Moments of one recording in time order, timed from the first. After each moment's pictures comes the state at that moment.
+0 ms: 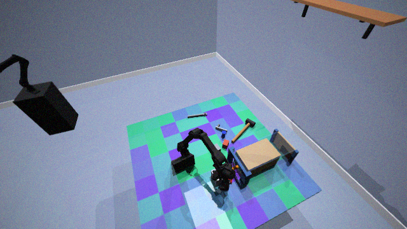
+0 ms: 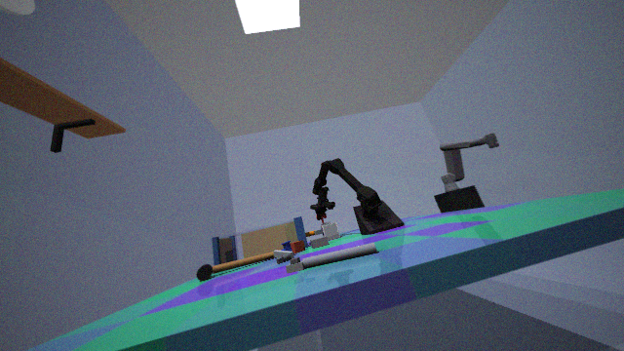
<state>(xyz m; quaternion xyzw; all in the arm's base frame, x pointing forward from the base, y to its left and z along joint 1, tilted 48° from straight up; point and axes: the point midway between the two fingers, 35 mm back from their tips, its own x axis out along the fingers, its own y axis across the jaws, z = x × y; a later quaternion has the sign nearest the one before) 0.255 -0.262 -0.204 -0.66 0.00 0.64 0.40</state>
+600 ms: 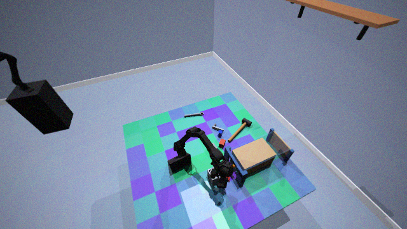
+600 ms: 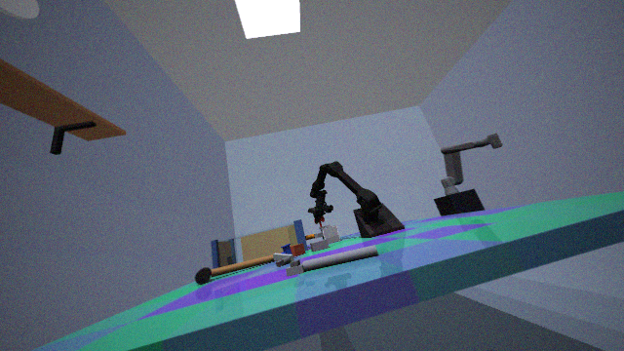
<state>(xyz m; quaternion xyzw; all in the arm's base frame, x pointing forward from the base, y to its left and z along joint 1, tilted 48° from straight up) 0.269 -0.257 -0.200 -0.66 0.00 0.64 0.40</state>
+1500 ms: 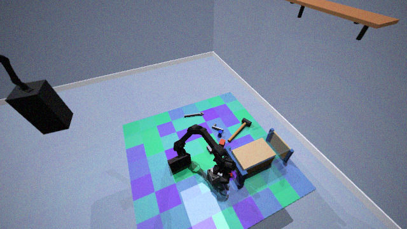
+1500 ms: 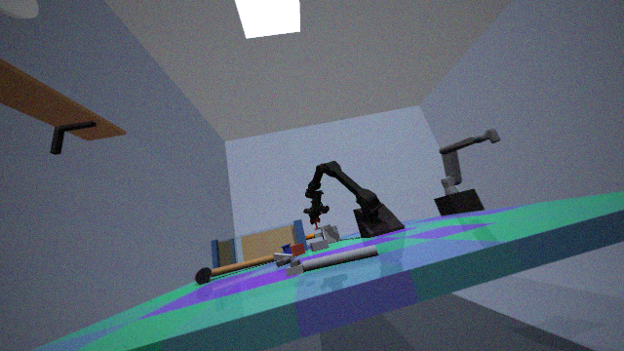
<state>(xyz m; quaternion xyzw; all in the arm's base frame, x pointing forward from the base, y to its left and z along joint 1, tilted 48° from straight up) 0.297 -0.238 -0.189 -0.66 0.00 0.63 0.39</state>
